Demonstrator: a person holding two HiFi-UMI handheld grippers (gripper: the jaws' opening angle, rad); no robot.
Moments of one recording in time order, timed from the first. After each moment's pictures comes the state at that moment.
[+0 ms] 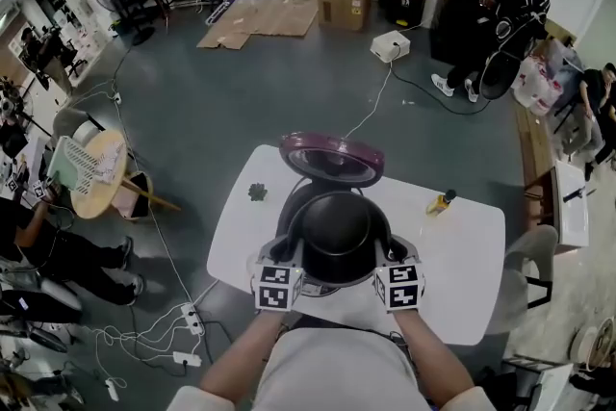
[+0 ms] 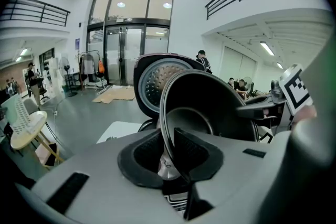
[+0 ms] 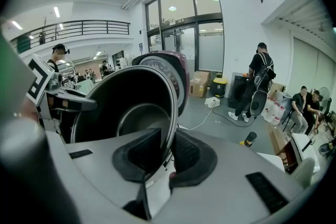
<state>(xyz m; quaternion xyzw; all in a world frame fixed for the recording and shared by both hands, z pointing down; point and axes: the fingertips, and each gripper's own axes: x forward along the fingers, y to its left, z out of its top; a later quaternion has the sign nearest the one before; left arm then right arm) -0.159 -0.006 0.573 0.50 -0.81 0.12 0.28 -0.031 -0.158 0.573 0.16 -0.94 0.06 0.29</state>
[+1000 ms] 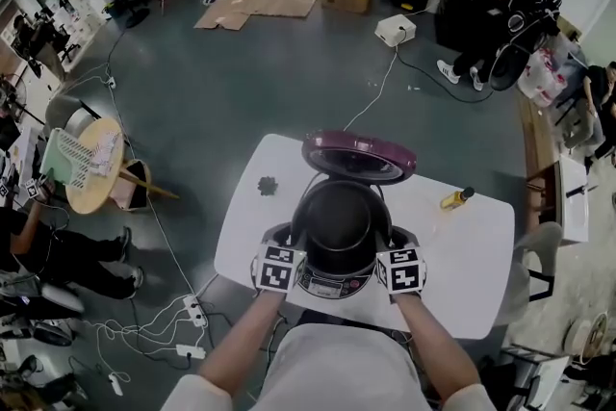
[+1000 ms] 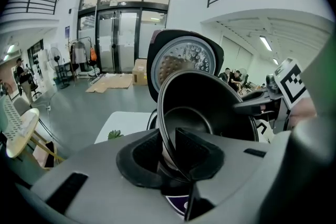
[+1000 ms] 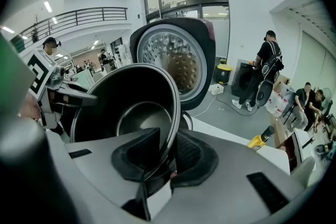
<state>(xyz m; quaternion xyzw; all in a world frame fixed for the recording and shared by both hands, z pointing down) -0.224 0.004 0.615 0.53 -0.76 0.15 0.34 -0.094 -0.141 0.619 0.14 -0.91 0.08 0.37</state>
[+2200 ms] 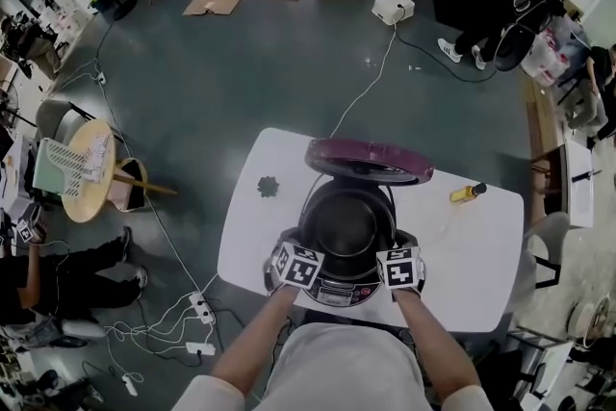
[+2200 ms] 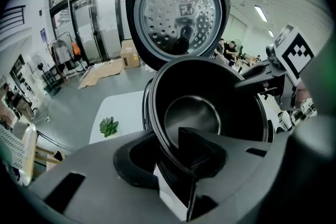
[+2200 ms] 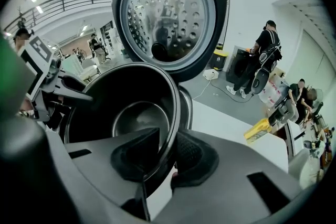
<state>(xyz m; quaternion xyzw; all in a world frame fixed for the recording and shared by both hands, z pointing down) -0.230 -0.008 0.723 0.54 -0.69 0.28 0.40 -0.102 -0.152 0.712 0.17 -0.87 0.09 0.45</state>
